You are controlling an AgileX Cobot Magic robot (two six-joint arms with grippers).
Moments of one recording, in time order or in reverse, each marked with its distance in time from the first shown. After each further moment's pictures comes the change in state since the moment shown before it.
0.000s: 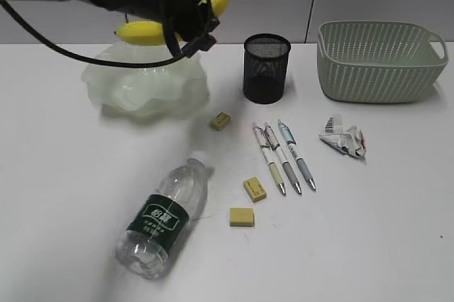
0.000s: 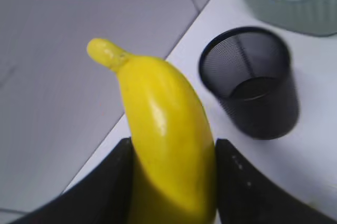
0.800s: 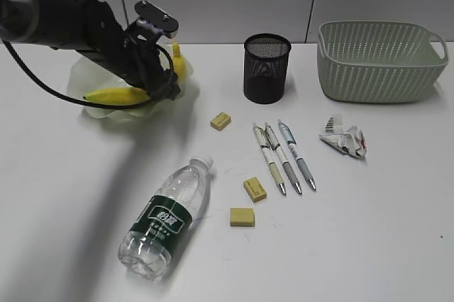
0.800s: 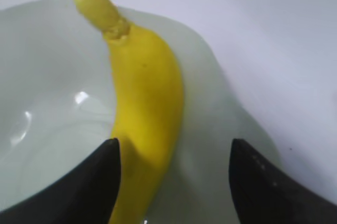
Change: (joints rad) left arm 0.174 0.215 0.000 -0.183 0.131 0.001; right arm 0.000 0.000 0.000 0.000 0.000 0.000
